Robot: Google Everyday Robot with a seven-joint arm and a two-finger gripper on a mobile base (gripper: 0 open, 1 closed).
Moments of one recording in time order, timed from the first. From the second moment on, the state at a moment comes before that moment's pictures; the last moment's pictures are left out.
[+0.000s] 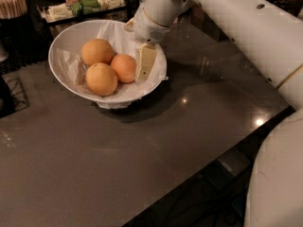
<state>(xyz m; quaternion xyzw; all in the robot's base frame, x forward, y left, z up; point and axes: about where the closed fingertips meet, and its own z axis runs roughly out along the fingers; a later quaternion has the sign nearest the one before) 0.647 0.040 0.898 -0.77 0.58 0.08 0.26</state>
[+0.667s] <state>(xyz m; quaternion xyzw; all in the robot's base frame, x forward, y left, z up) 0.648 0.056 0.875 -0.77 0.58 0.11 0.26</state>
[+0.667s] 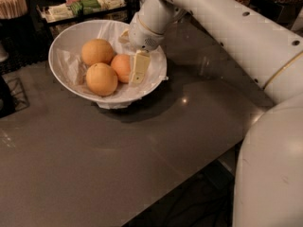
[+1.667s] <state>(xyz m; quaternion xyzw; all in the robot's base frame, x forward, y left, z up) 0.647 0.053 0.868 -0.76 0.58 0.12 0.26</state>
